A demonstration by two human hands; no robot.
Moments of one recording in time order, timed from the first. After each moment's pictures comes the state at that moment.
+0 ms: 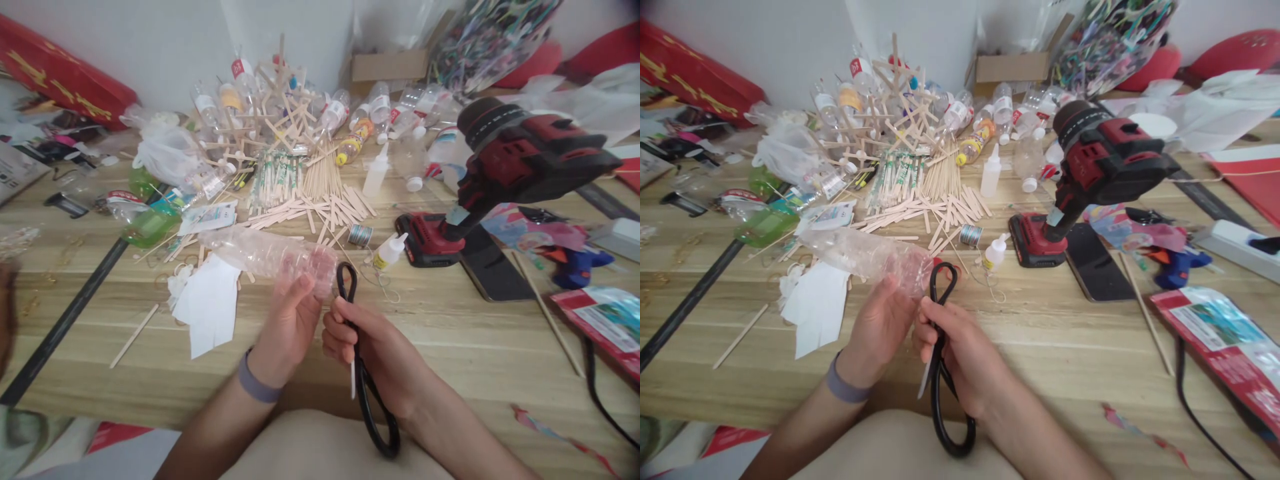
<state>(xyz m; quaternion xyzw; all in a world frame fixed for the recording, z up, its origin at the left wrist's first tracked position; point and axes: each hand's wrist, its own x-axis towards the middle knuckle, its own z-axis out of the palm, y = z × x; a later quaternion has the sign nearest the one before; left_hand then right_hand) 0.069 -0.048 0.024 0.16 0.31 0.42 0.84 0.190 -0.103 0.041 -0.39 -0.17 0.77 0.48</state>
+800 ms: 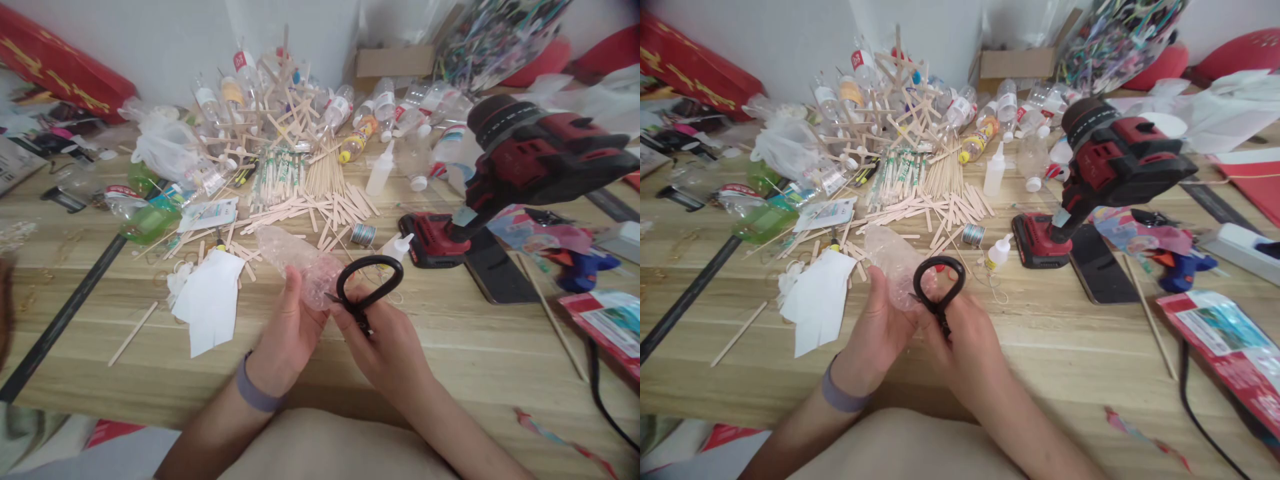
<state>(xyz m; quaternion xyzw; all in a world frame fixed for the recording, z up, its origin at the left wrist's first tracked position) 0.080 -0.050 0.029 0.16 0.28 0.48 0.82 0.198 -0.100 0.031 -0.58 -0.66 0.17 0.44</state>
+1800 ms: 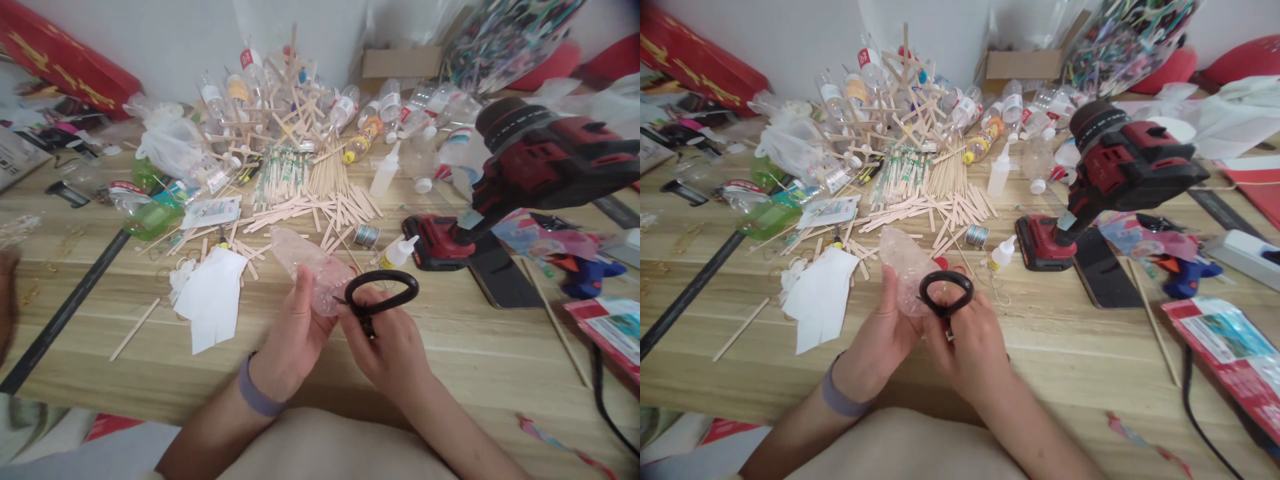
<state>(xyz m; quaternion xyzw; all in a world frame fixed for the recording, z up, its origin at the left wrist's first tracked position) 0.081 -0.055 0.030 0.21 0.33 0.43 0.81 0.202 -0.096 0.019 -0.54 -0.71 0.04 0.45</state>
